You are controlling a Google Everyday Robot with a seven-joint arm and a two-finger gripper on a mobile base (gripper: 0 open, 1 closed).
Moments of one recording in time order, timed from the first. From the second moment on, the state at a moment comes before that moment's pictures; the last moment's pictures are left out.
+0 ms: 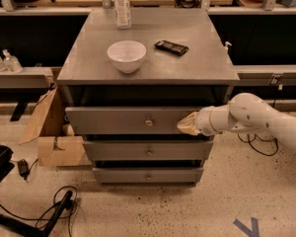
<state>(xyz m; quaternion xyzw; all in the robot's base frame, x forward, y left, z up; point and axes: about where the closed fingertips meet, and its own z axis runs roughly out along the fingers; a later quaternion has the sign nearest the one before) 0.662 -0.148 0.624 -0.51 0.76 0.14 0.38</state>
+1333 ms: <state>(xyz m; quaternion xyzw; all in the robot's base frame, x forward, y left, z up) 0.664 -0.138 0.623 -0.51 0.75 0.14 0.39</state>
